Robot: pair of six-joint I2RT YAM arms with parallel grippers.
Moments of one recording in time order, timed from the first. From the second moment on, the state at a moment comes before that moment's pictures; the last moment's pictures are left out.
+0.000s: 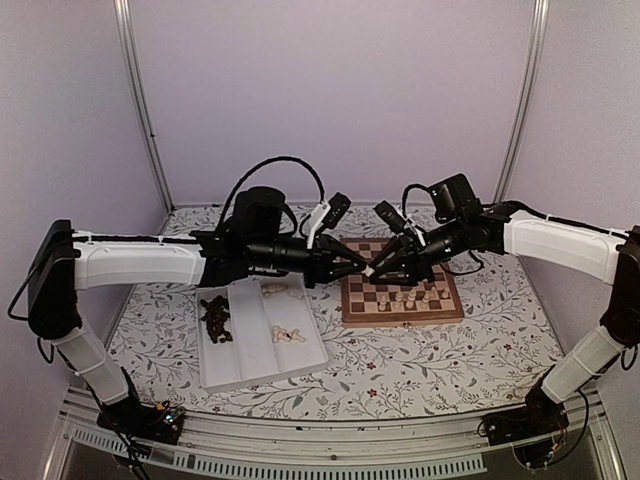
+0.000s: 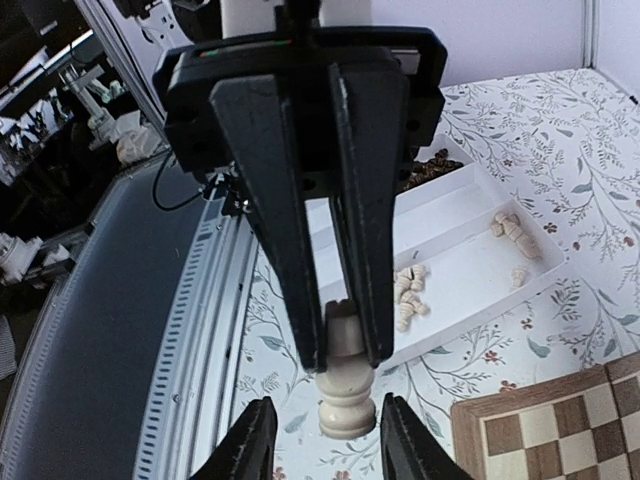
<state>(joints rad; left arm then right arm) -0.90 1.66 1.14 0.24 0.56 -0.15 0.60 1.54 1.17 -0.40 -1.02 -0.36</state>
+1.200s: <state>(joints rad) -0.98 2.18 1.69 -0.42 0.19 0.12 0.13 1.29 0.89 -0.34 -0.87 -0.41</state>
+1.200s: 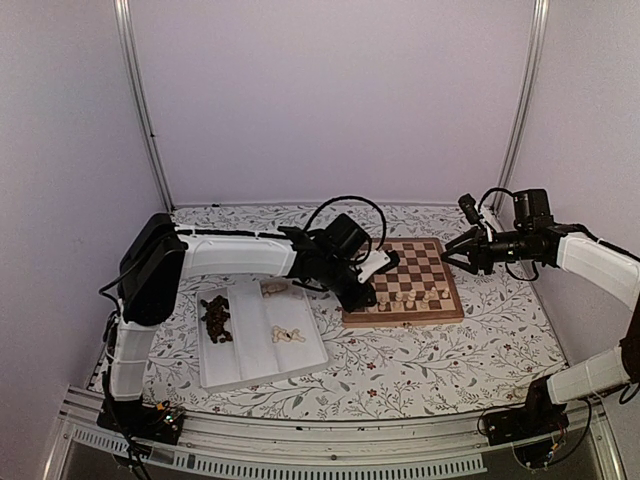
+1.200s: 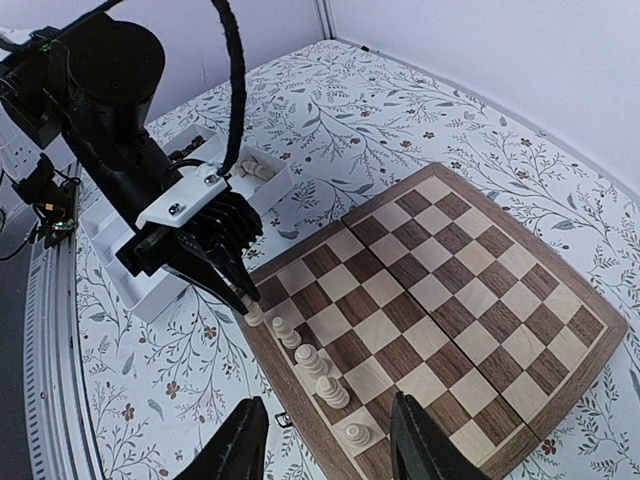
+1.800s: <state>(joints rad) -0.98 2.22 1.74 -0.45 0.12 0.13 0.13 1.29 0.89 -0.34 -0.86 -0.43</state>
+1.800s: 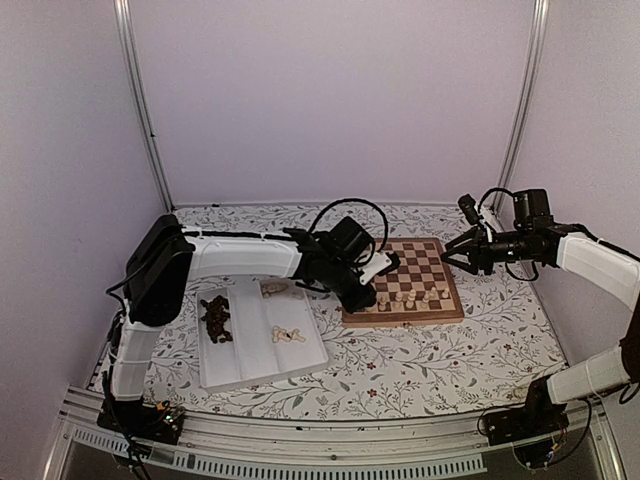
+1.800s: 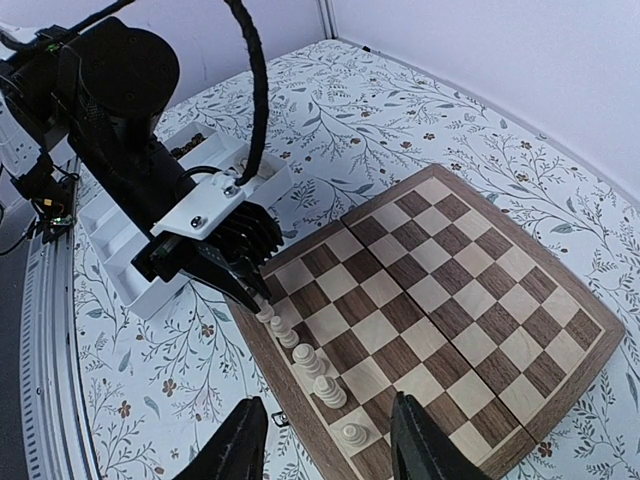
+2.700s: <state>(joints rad) -0.98 2.28 1.79 -0.45 0.08 0.14 0.13 1.30 0.89 -0.34 -0.87 -0.44</state>
